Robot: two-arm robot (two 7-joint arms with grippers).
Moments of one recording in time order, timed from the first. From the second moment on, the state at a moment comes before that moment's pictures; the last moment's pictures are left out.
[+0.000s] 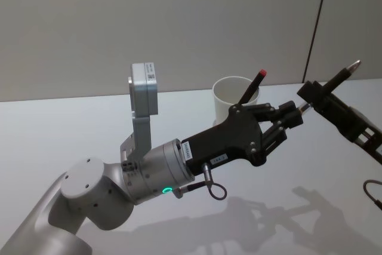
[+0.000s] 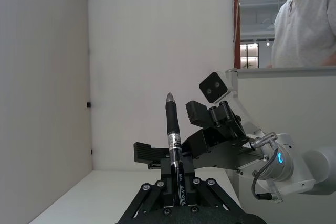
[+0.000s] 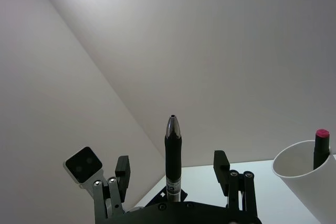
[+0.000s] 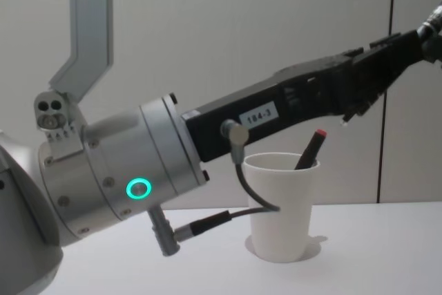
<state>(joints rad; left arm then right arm) -0.27 0.22 0.41 -1.54 -0.61 -0.04 -0.95 -0.14 0.56 -0.17 -1.98 1.24 0.13 0.49</state>
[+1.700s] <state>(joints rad) -0.27 0.22 0.41 -1.54 -0.61 -0.04 -0.95 -0.14 0.57 -0.17 -1.98 1.25 0.11 0.49</state>
